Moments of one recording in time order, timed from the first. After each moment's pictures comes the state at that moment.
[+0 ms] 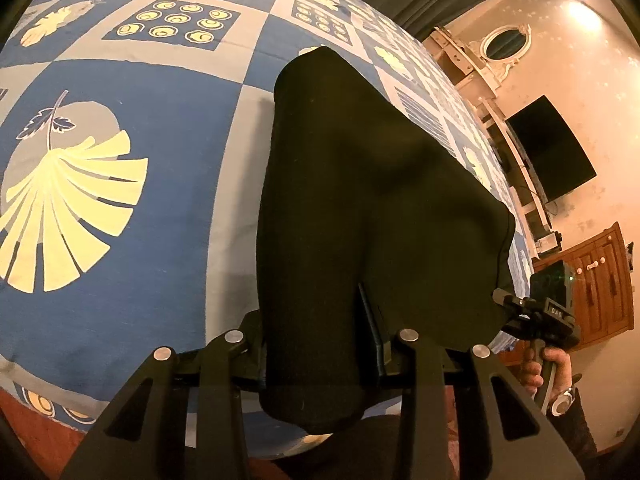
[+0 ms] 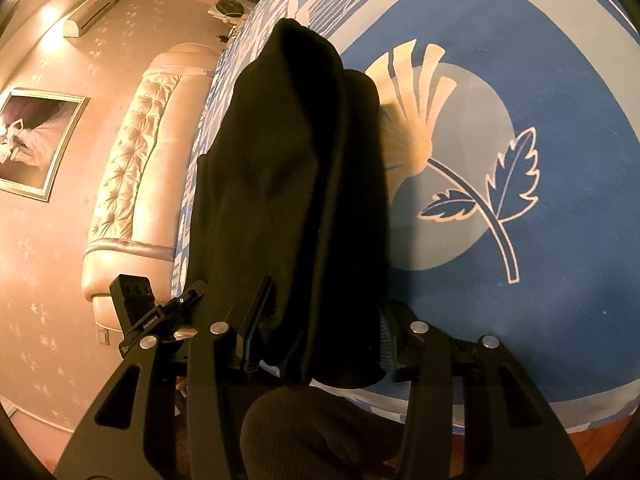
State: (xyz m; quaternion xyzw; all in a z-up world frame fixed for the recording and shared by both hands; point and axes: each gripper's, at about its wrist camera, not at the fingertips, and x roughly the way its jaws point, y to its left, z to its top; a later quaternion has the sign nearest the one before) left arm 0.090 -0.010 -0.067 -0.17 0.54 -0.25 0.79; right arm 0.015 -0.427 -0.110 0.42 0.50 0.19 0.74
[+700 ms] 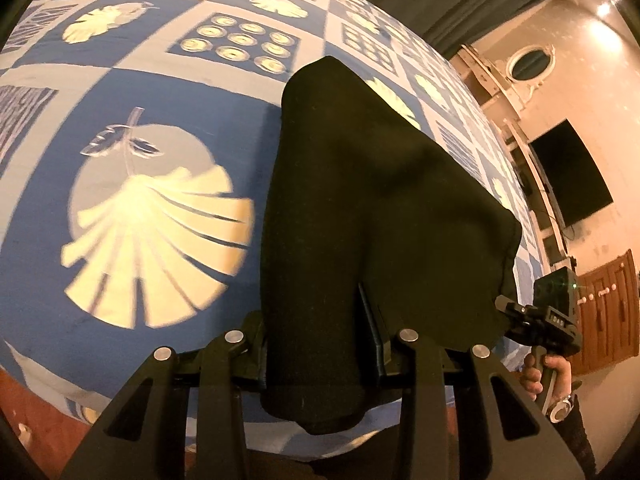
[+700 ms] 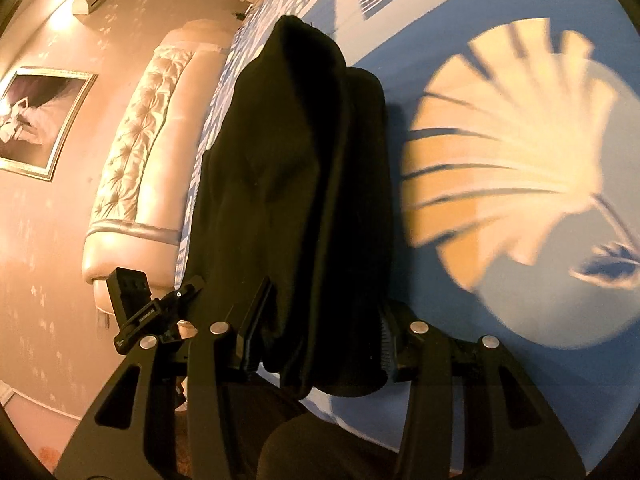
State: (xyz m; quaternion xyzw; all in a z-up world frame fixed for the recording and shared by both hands) left arm 0.097 0.061 -0.057 -0.18 0.53 -0.19 0.80; right arm 0.059 -0.381 -0.125 0.40 0.51 0.23 0.73
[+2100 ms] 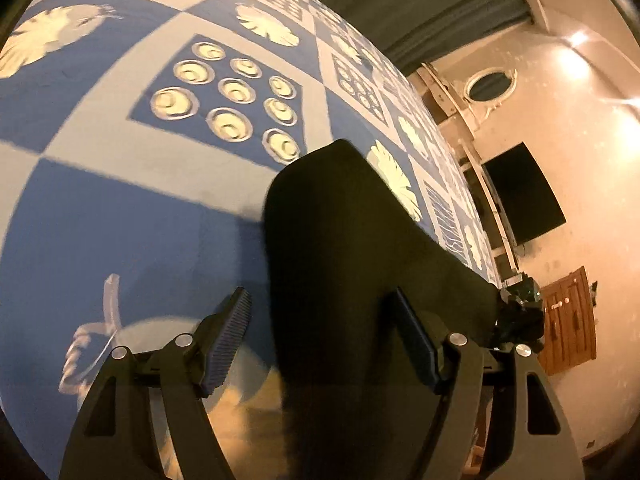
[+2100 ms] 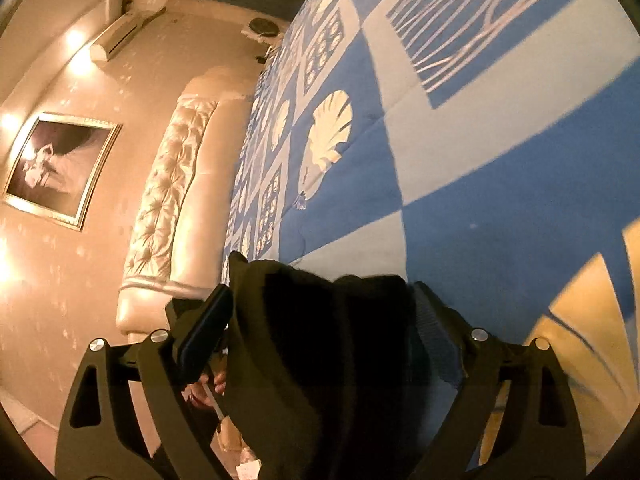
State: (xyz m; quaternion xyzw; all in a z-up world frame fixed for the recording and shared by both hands) left arm 0.226 0.102 -0.083 -0.24 0.50 -0.29 0.78; right arm 0.158 -0.379 -0.117 0.46 0.43 0.24 0.73
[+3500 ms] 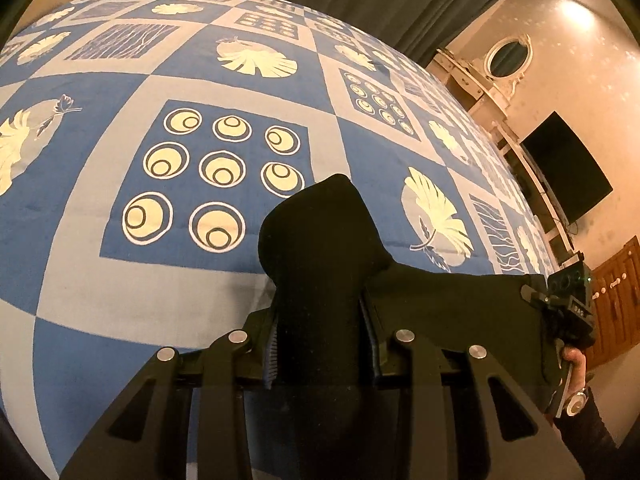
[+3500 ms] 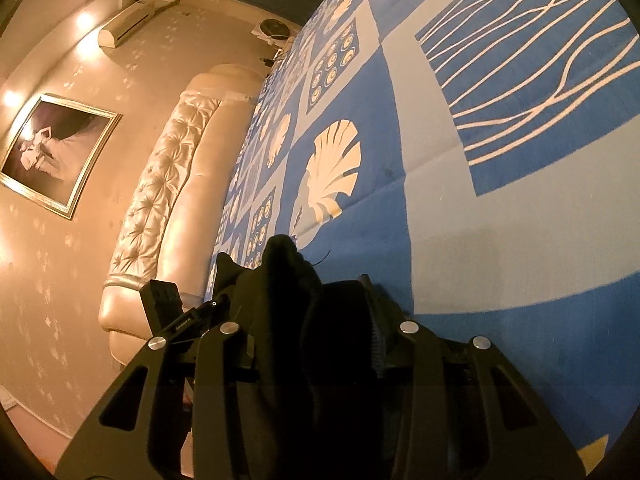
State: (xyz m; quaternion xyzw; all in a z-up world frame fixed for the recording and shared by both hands) left arm 0.288 0.071 -0.073 -0.13 0.49 -0.24 0.83; right arm 0.207 -0.378 -0.127 0.44 0.42 0.24 0.76
